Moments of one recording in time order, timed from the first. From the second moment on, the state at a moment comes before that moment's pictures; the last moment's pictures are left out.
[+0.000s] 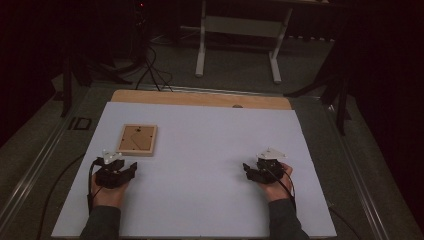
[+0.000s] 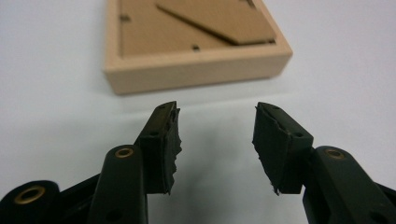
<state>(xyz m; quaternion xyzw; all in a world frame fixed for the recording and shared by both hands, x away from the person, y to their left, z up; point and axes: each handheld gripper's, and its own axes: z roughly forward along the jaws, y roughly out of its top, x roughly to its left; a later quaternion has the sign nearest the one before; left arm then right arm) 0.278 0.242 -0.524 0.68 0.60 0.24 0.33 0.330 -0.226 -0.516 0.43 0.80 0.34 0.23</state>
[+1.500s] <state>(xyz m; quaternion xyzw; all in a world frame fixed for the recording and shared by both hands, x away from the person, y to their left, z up) 0.324 0.282 -0.494 0.67 0.60 0.26 0.35 0.328 -0.231 -0.512 0.42 0.80 0.35 0.25</state>
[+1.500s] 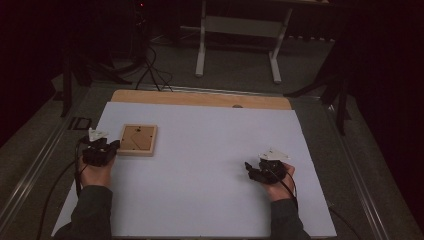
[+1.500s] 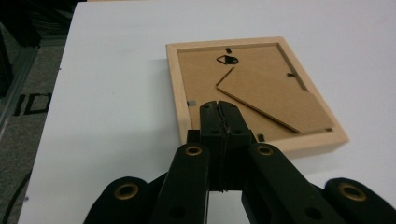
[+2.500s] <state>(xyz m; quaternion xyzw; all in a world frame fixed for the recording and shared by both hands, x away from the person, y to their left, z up) 0.359 0.294 -0.511 0.68 0.61 0.23 0.33 0.329 -0.231 -0.513 0.42 0.80 0.35 0.24</state>
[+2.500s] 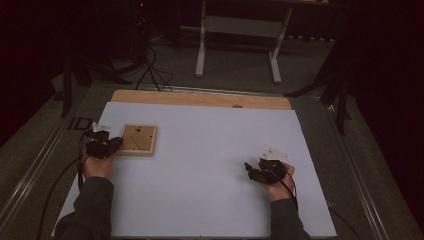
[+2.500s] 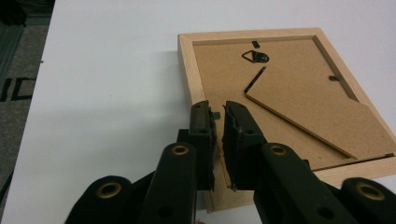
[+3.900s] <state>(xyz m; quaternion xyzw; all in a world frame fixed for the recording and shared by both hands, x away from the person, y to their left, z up) 0.368 0.277 -0.514 0.71 0.58 0.21 0.34 0.328 -0.229 -0.514 0.41 0.80 0.35 0.24</state>
